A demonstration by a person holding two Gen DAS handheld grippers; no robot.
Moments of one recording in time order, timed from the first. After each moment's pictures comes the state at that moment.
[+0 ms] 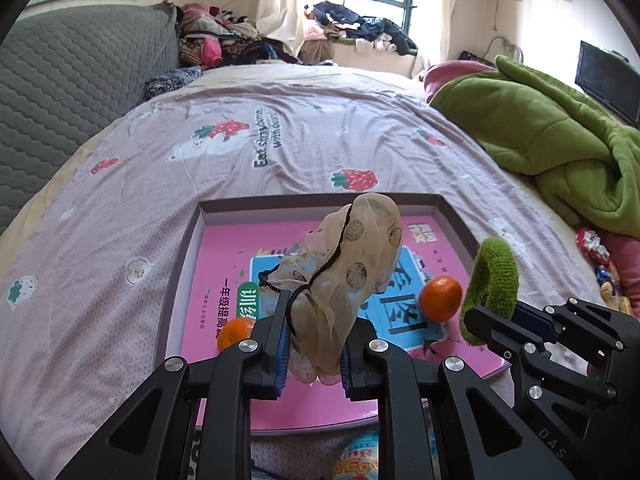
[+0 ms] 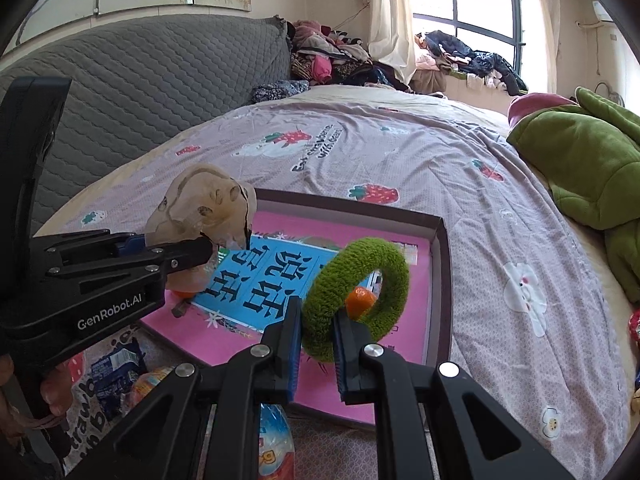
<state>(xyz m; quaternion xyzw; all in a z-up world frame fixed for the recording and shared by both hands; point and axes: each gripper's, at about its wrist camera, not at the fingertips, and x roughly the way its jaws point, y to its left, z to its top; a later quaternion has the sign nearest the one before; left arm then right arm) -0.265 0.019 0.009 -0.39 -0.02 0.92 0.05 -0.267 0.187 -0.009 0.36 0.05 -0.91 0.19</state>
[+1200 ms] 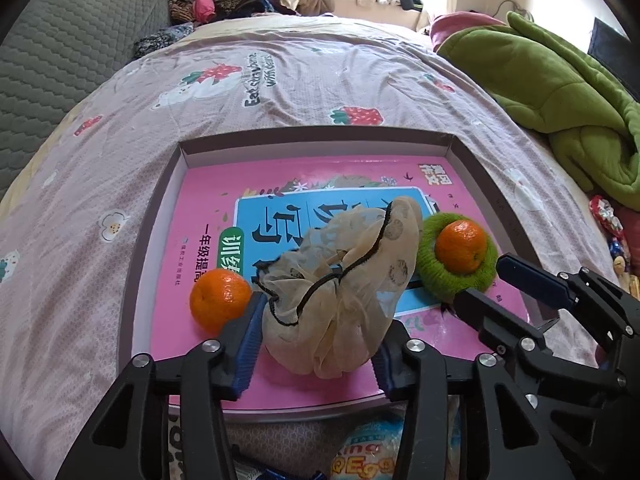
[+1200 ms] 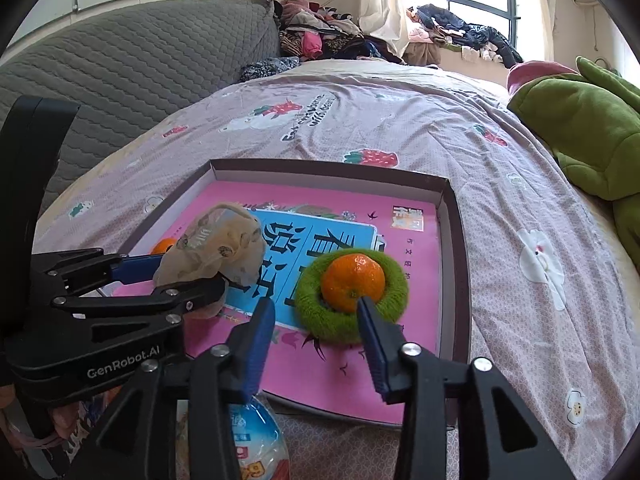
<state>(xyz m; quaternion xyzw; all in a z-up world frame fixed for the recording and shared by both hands) -0.276 0.025 -0.026 -0.47 -0.01 0.88 0.05 -0.278 0.187 -0.032 0.40 0.04 -0.90 0.18</state>
